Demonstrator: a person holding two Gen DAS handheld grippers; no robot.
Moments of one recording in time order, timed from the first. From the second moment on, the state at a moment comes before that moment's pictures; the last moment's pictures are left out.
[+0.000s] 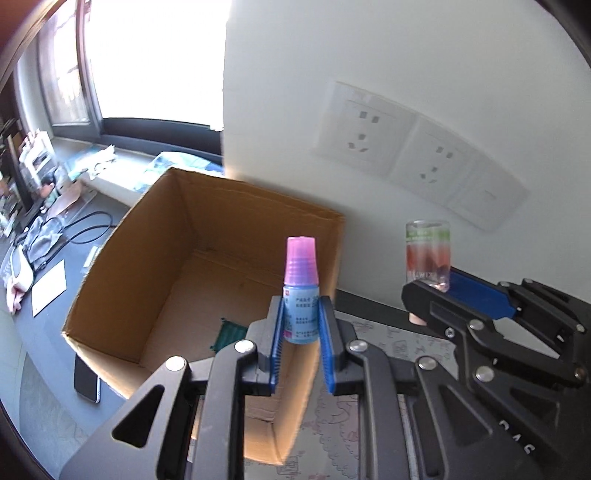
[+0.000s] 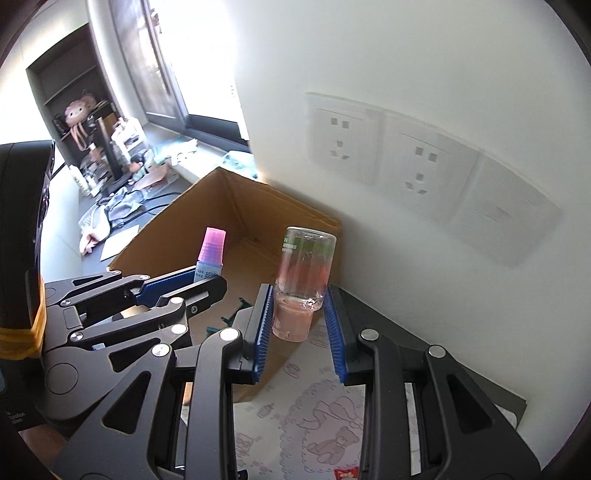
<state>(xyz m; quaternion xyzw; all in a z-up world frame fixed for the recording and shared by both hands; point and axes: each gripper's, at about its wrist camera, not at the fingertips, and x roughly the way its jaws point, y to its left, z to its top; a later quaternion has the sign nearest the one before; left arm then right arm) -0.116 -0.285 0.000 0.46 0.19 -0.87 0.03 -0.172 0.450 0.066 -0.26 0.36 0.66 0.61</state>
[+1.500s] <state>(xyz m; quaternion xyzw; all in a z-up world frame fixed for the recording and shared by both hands) -0.129 -0.348 -0.146 0.58 0.23 -0.77 0.11 -0.263 0.544 -0.050 -0.41 0.38 0.66 0.50</state>
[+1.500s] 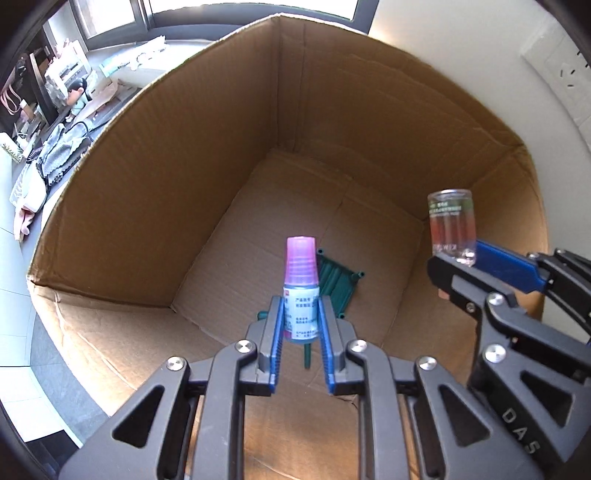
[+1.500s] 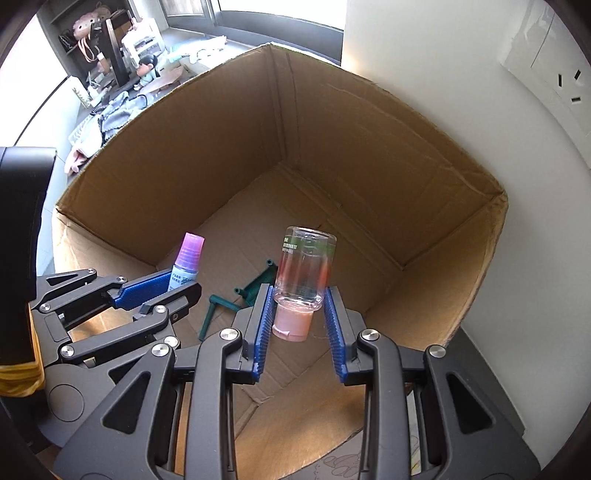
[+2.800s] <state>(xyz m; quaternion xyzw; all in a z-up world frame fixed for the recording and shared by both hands) -0.111 -0.343 -0.076 0.52 0.23 -0.82 0.13 -0.214 0.506 0.029 -0.31 0.34 0.71 0.54</state>
